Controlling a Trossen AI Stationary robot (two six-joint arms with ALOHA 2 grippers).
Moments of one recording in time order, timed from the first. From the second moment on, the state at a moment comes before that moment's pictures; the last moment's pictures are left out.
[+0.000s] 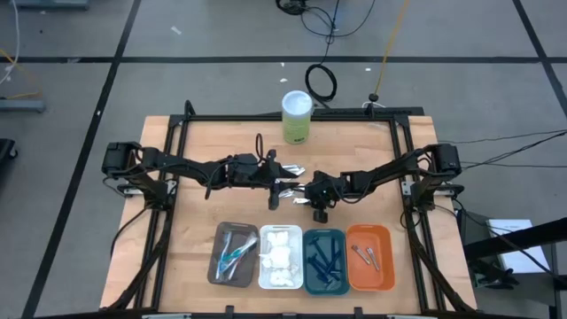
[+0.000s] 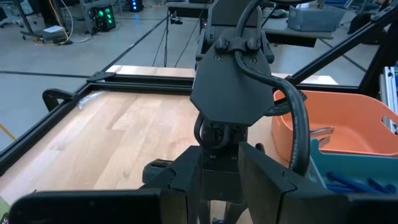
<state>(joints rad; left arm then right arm) 0.05 1.59 0.86 0.52 0.02 -0.01 -0.04 1.76 0.72 0.13 -0.02 0.02</state>
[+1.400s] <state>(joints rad) 0.05 1.59 0.86 0.49 0.00 -0.01 0.57 0.95 0.58 -0.57 -0.14 1.02</state>
